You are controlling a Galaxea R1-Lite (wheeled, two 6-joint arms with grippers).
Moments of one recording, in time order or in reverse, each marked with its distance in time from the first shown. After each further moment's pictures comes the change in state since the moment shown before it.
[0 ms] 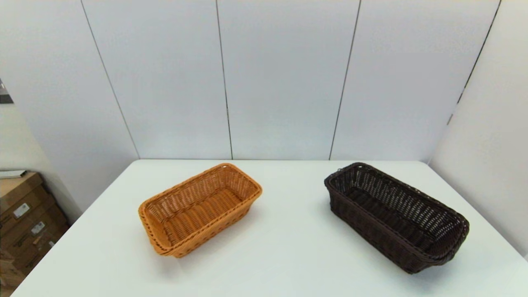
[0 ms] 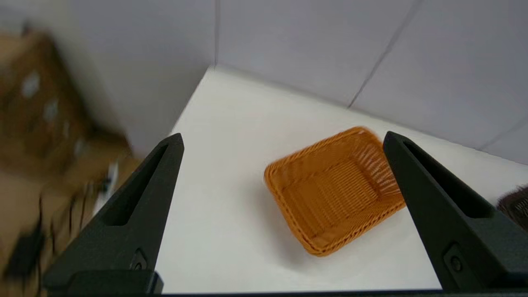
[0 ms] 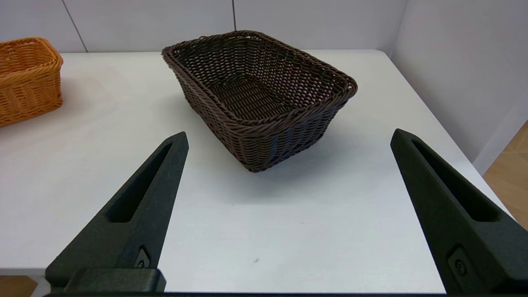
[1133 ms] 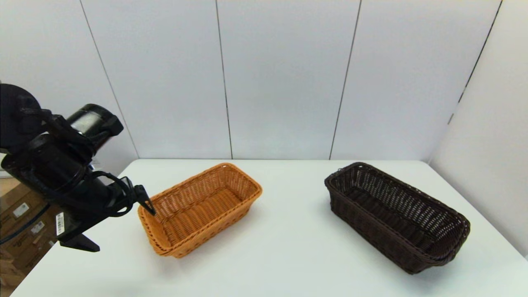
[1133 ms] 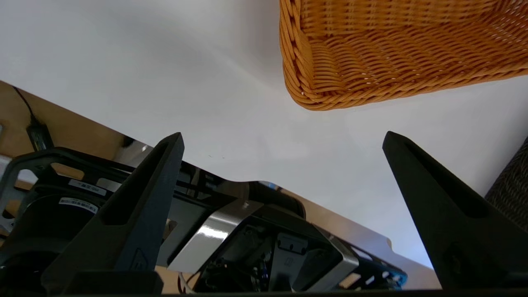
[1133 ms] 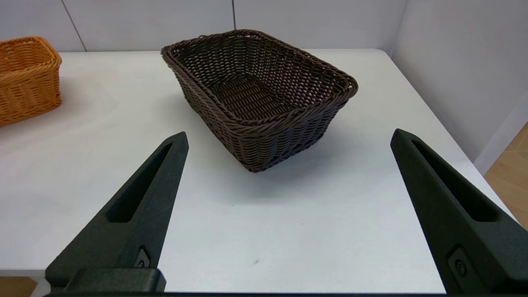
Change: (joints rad) left arm -0.129 0.601 0.106 0.280 -0.296 -0.546; right arm 0.000 0.000 0.000 0.000 0.000 0.000
